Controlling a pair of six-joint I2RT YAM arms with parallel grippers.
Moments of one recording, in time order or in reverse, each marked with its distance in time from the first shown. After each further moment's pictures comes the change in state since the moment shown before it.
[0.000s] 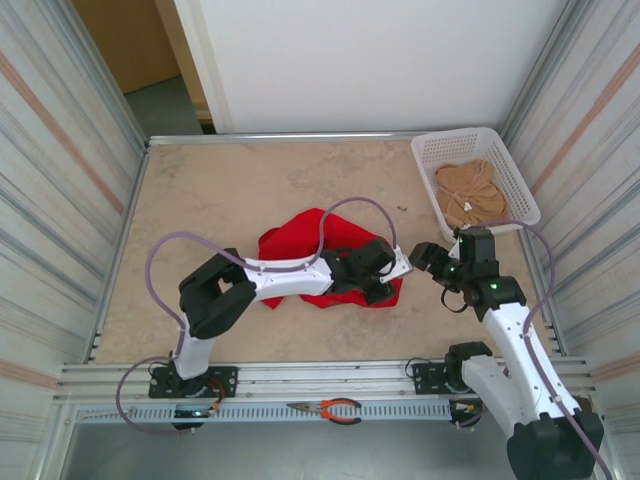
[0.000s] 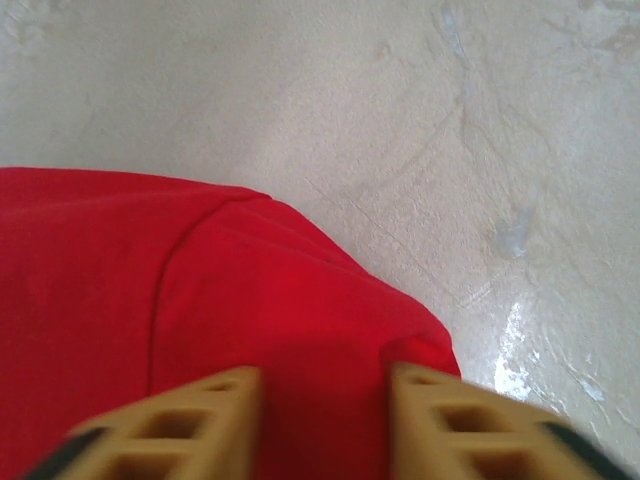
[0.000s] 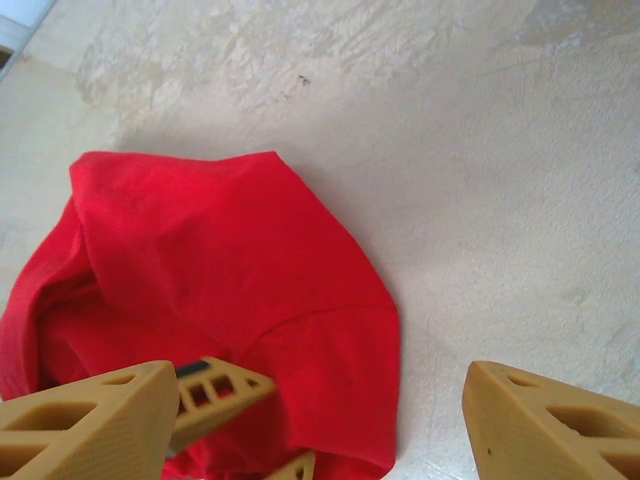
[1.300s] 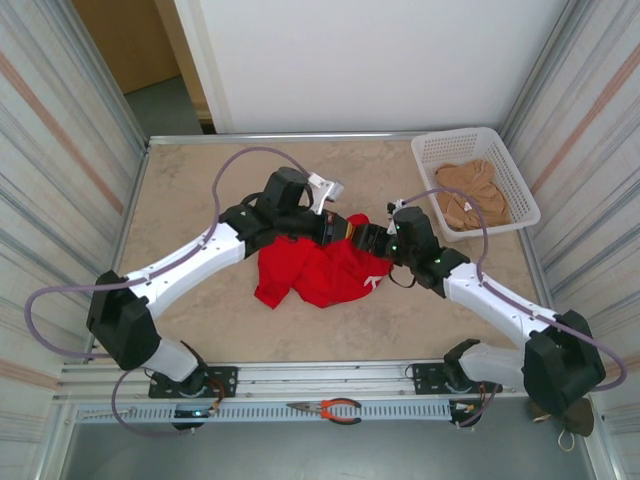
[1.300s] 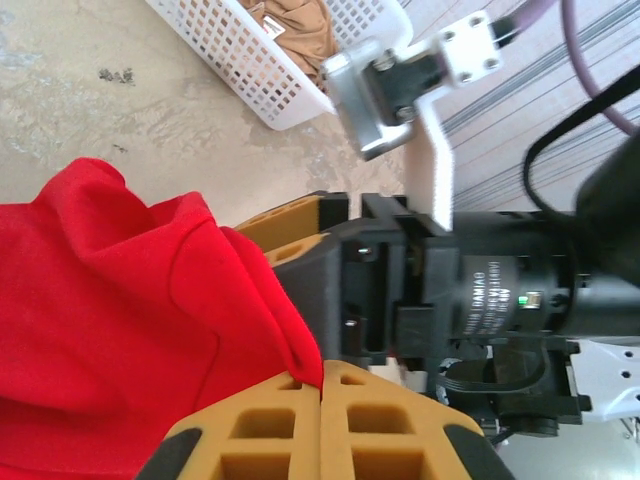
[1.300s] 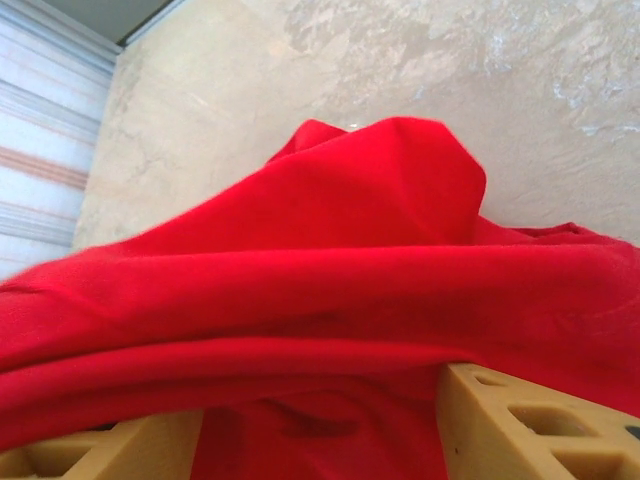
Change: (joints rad) left arm 0.362 -0.491 -0.096 -0.100 0.472 -0.500; right arm 0.430 0.418 0.094 0.525 0.114 0.096
